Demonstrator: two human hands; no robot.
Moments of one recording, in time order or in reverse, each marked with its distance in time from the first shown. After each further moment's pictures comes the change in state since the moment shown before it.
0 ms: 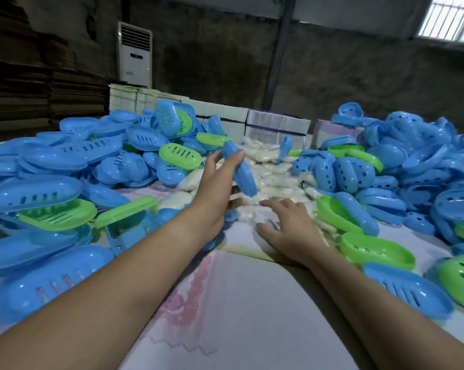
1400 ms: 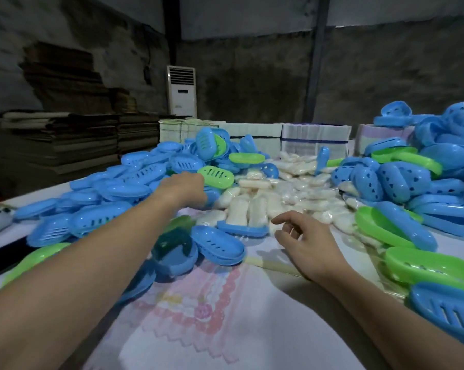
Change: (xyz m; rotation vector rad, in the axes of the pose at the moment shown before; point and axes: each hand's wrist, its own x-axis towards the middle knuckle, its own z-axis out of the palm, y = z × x) left_hand 0.053 0.066 -0.094 1.949 0.089 -0.026; right_hand -0.016 -0.033 -0.006 0.649 0.091 -0.072
